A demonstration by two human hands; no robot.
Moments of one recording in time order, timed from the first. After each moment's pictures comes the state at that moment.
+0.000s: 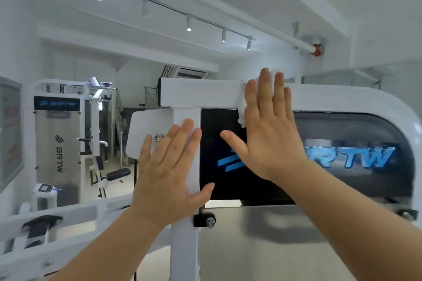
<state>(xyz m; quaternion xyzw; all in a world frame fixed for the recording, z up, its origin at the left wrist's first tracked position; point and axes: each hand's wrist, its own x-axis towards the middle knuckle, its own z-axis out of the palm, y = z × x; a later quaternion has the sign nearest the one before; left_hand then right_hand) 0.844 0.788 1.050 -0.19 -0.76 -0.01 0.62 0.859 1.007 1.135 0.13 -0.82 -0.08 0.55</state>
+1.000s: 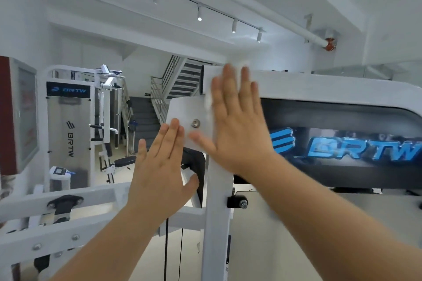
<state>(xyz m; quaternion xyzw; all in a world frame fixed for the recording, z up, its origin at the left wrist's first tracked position) 0.846 0.716 1.022 -0.10 -0.87 -0.05 0.48 0.863 0.892 1.123 0.16 -0.84 -0.11 0.51</state>
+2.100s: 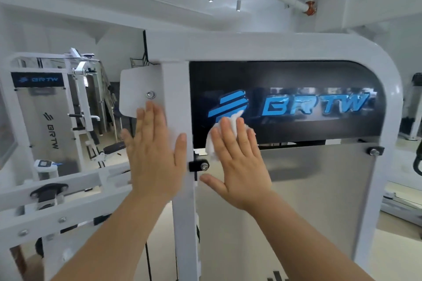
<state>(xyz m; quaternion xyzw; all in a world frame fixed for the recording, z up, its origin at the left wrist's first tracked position) 0.874 0.796 1.009 -0.08 -0.85 -0.21 0.48 0.871 0.989 0.976 0.16 -0.87 -0.06 0.47</state>
